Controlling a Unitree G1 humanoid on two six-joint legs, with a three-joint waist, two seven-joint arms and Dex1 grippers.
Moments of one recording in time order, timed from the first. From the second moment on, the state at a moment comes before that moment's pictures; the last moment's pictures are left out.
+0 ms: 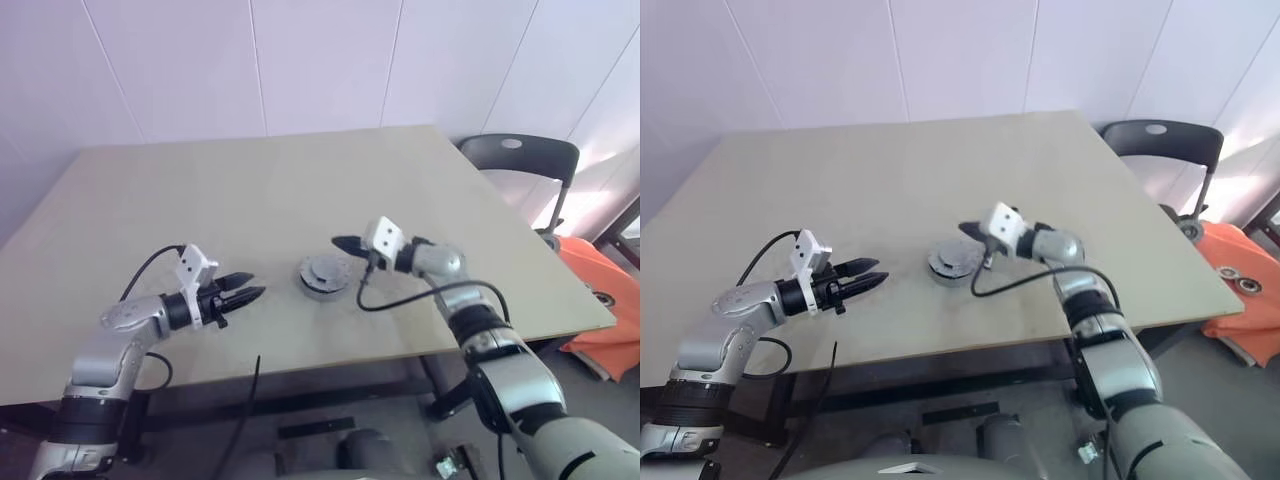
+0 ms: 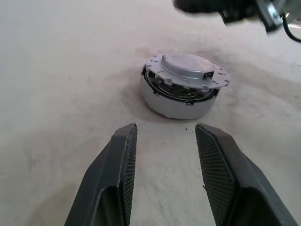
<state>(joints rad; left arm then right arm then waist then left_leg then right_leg) -0.16 0.58 0.07 -0.06 -0.45 0.45 -0.91 -0.70 -0.31 0.14 0.86 -0.02 -0.49 0.92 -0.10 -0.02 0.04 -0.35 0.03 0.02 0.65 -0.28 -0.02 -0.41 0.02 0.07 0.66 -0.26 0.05</state>
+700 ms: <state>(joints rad) -0.14 0.58 0.06 -0.09 -0.47 0.47 -0.92 -0.64 -0.31 0.18 0.66 0.02 -0.40 1.01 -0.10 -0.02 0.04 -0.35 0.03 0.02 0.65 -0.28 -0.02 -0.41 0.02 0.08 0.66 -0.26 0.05</state>
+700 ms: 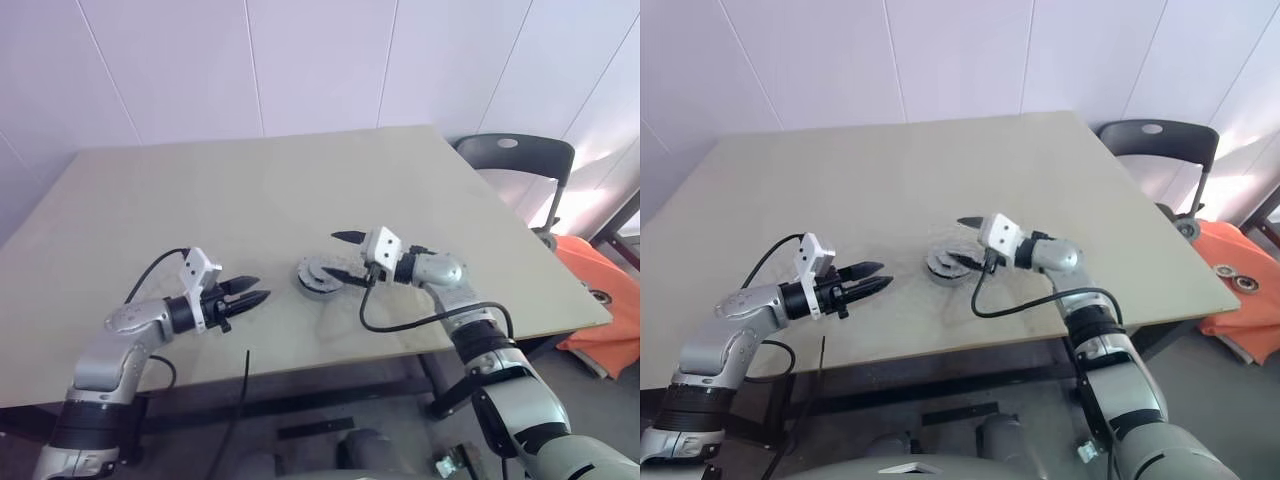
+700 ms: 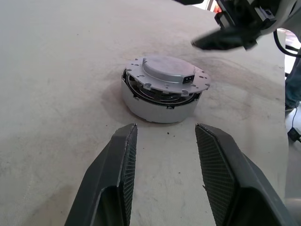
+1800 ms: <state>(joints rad) -0.15 0.56 0.05 -0.09 -0.47 0.47 -0.89 -0.80 -0.24 0.21 0.99 -0.05 -0.50 1.01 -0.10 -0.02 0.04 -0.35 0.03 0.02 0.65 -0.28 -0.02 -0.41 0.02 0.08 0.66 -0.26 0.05</state>
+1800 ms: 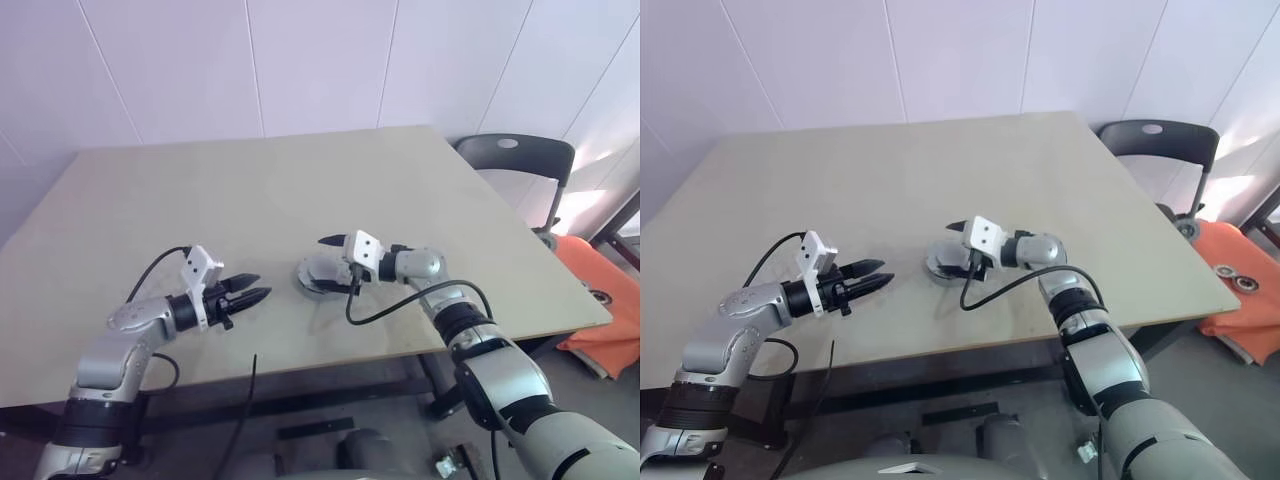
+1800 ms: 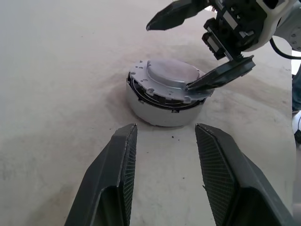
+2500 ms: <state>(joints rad) -0.15 0.56 0.05 -0.10 -0.47 0.47 -0.89 -0.84 -0.19 0.17 1.11 -0.04 -0.39 1.01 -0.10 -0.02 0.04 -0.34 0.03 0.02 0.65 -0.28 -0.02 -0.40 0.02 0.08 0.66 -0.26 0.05</state>
